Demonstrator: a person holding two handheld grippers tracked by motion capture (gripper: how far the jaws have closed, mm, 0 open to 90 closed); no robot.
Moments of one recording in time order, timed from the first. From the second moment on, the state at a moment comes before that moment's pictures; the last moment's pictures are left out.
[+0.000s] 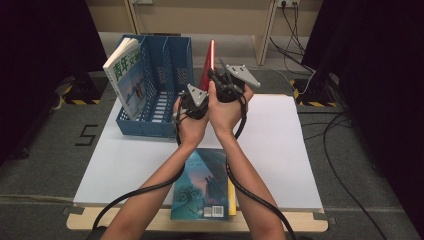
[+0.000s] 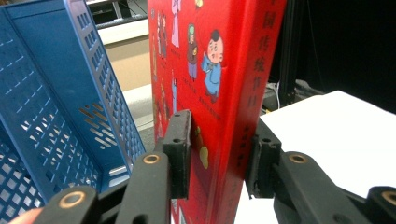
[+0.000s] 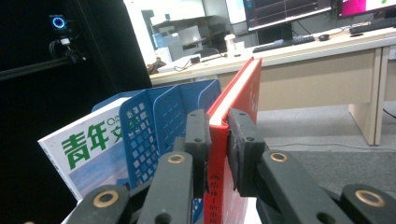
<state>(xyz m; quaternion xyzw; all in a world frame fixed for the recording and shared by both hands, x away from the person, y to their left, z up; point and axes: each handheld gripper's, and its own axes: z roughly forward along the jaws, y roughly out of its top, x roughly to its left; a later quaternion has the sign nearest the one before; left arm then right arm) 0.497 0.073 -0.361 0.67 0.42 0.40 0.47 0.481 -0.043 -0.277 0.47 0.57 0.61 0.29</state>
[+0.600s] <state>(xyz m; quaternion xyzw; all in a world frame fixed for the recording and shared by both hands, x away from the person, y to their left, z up) 0.492 0.075 -0.361 0.66 0.40 0.42 0.48 0.479 -0.036 -0.269 0.46 0.57 0.61 0.30</state>
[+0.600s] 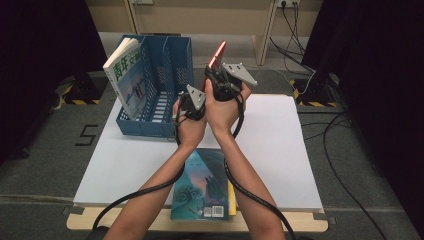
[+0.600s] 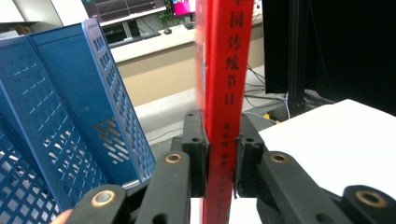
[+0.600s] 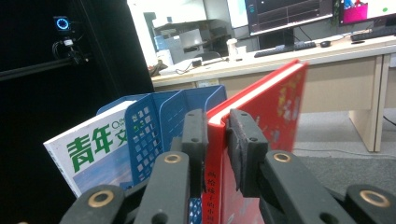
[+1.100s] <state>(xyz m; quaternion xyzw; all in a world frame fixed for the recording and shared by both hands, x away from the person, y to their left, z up) 0.497 0.092 -0.364 0.66 0.41 0.34 0.53 0.474 -0.069 -0.259 0.43 0.56 0.63 0.32</state>
